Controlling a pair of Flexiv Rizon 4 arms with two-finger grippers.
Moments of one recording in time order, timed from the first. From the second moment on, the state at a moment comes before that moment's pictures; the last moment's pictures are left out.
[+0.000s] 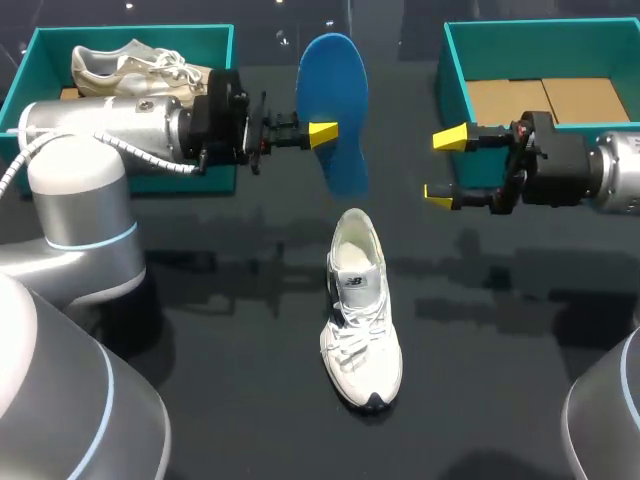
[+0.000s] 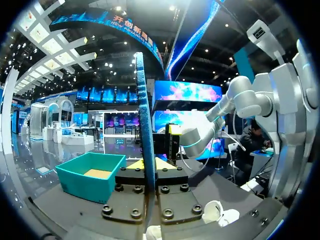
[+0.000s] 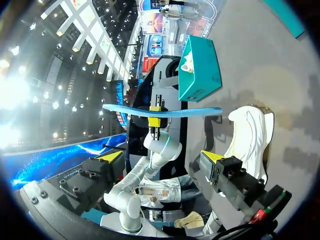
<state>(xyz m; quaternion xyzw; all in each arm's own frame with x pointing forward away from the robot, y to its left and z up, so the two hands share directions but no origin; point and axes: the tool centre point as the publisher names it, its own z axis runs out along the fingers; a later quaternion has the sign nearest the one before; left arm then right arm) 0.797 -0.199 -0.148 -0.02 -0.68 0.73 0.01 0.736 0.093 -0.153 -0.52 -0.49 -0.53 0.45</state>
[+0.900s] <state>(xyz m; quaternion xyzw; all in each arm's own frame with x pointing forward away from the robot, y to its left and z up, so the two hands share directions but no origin) 0.780 -0.202 -0.154 -0.30 -0.62 0.68 -0.24 0.737 0.093 -0.153 -0.52 -0.49 -0.53 0.45</state>
